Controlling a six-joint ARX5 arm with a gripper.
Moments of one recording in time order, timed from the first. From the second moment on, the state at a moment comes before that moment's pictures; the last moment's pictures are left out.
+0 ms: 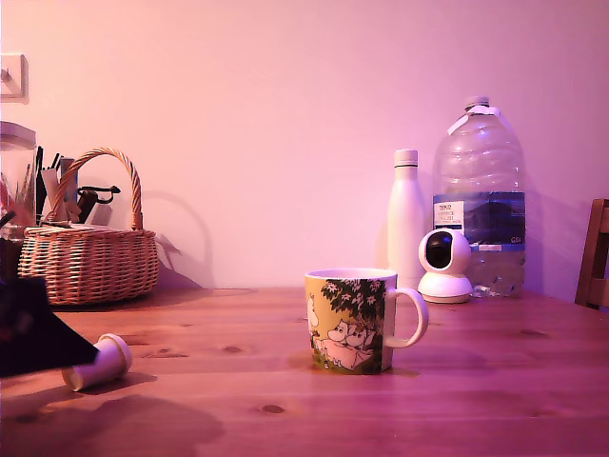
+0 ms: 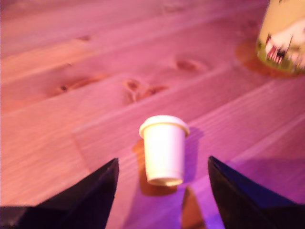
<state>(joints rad) -0.27 1.55 0.14 0.91 0.29 0.07</state>
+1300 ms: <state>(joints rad) -0.27 1.63 0.23 0.84 0.41 0.08</state>
